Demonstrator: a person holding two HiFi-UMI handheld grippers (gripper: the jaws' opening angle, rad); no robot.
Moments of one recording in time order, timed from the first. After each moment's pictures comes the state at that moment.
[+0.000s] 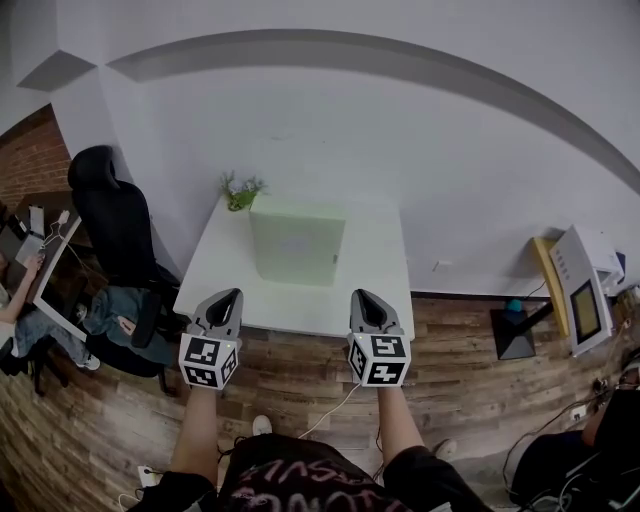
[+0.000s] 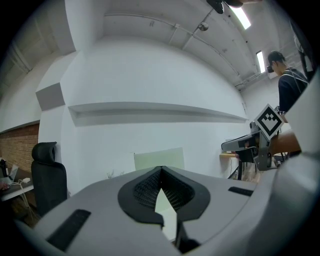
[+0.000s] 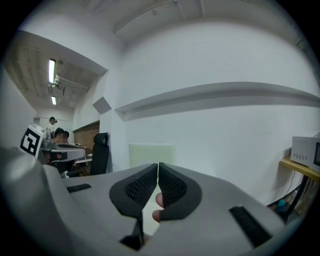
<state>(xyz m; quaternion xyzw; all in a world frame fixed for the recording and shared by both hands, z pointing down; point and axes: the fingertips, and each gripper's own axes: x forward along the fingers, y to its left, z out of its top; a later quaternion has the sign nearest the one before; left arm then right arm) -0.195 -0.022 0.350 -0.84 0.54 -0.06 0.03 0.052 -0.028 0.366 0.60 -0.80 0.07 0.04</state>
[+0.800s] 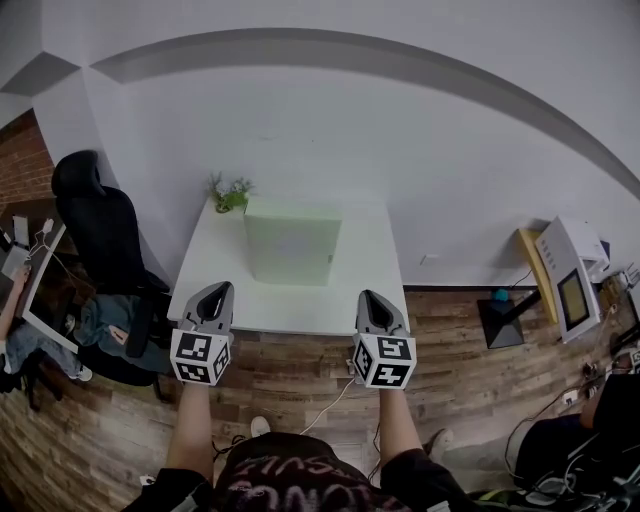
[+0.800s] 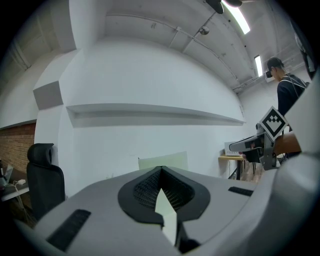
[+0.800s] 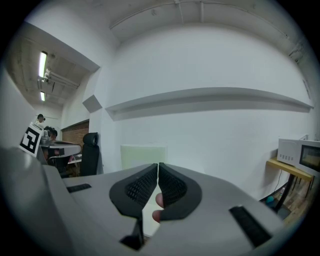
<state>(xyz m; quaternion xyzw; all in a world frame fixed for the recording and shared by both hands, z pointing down) -0.214 -0.042 0.333 -0.85 0.52 -0.06 0.04 0.064 -0.020 0.356 0.65 -0.76 0.07 0.04</state>
